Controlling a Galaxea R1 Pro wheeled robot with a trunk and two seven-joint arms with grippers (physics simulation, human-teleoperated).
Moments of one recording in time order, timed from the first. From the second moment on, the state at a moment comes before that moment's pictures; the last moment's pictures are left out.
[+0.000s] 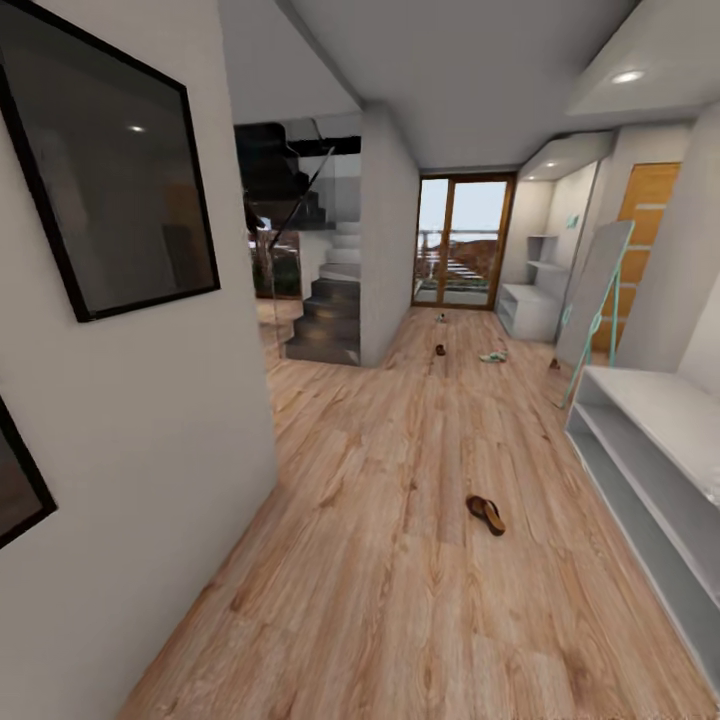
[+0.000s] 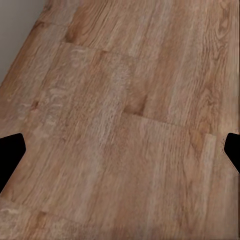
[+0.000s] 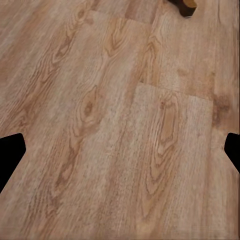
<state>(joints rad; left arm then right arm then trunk) -0.18 0.04 0.01 -0.25 0.01 -0.39 -0.01 -0.03 -0.07 -0.01 -0.59 0.00 -0.29 -0.01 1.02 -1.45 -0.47</state>
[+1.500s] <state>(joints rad) -0.18 0.05 0.01 -0.25 0.01 -0.40 0.00 -0.03 -0.06 -0.01 -0.59 0.00 -0.29 -0.01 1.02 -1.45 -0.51</state>
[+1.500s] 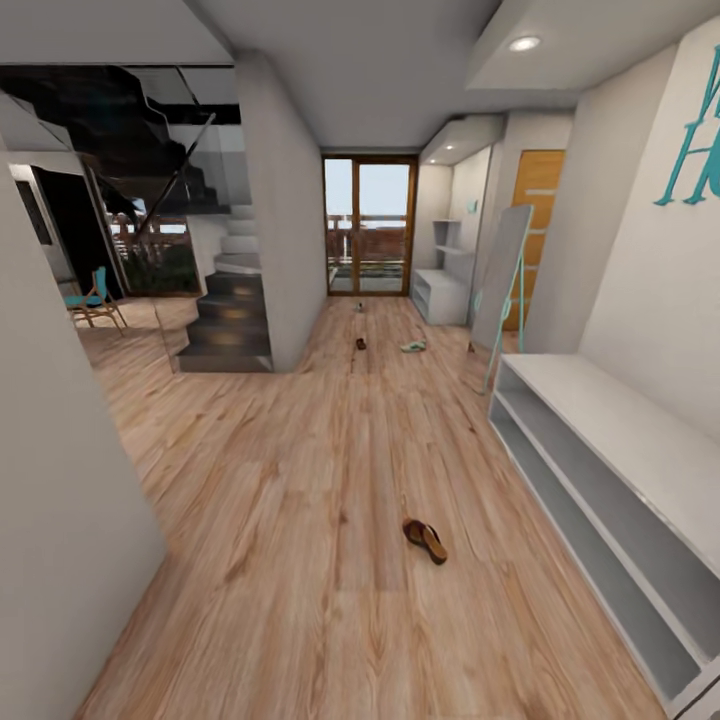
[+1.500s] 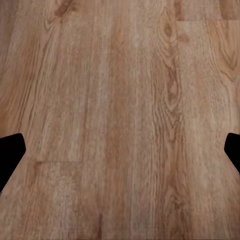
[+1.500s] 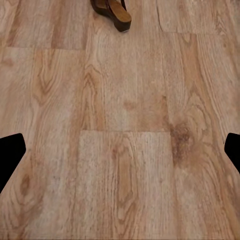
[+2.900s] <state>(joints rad) -0.18 0.05 0.01 -0.25 0.01 -0.40 0.00 -0.03 -0.06 0.00 -0.59 0.00 -0.29 -0.01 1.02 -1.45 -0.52</state>
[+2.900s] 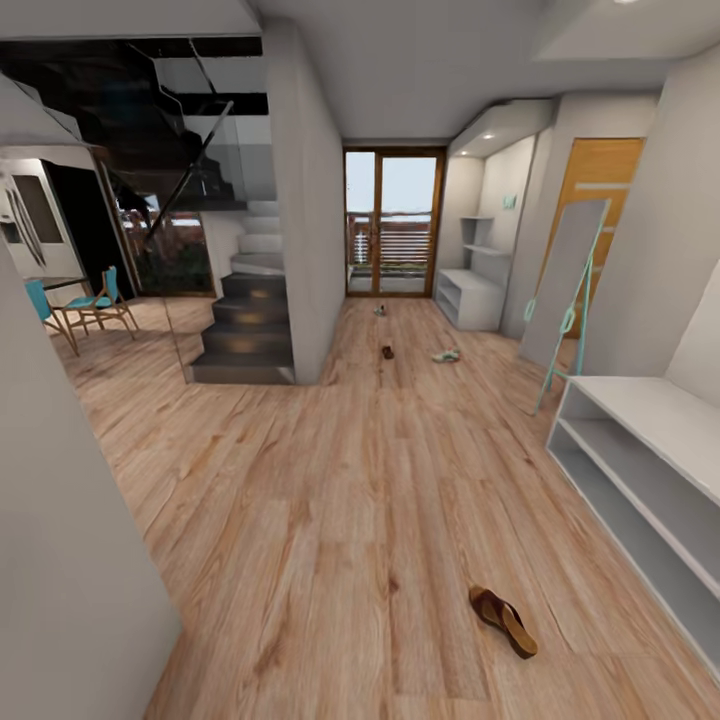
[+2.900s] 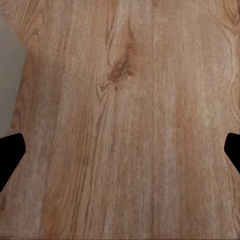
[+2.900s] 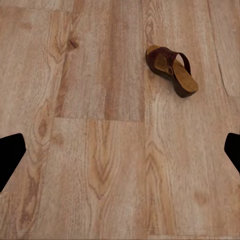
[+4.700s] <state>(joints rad) -0.18 0.05 0.01 -0.24 0.01 -0.40 0.00 -0.03 -0.06 0.00 -0.59 0.00 -0.29 -0.01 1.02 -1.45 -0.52</state>
